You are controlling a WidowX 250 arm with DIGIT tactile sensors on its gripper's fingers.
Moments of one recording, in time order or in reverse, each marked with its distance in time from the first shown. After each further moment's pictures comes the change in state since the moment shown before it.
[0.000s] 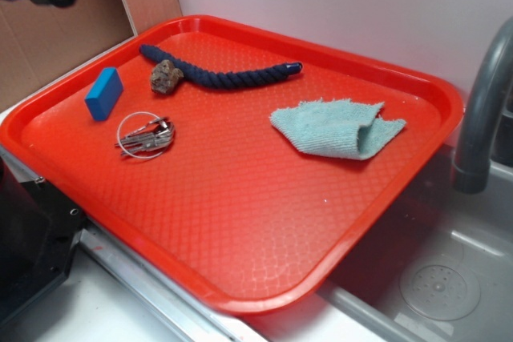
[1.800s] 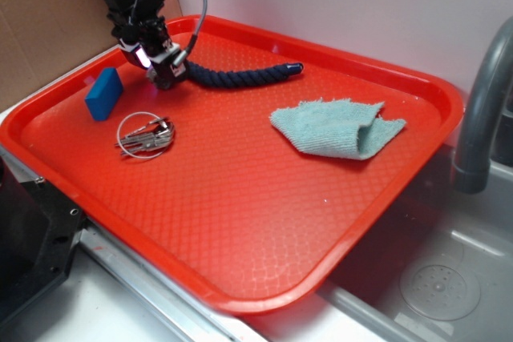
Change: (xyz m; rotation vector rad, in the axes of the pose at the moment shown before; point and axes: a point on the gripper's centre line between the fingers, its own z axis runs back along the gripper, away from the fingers) arm 0.084 0.039 -0.160 -0.018 0.041 -0.216
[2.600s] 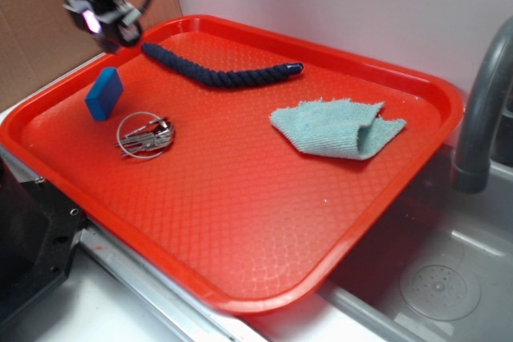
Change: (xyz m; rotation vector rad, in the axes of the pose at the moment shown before) arm -0.034 -0.026 0.101 0.022 0.076 0.096
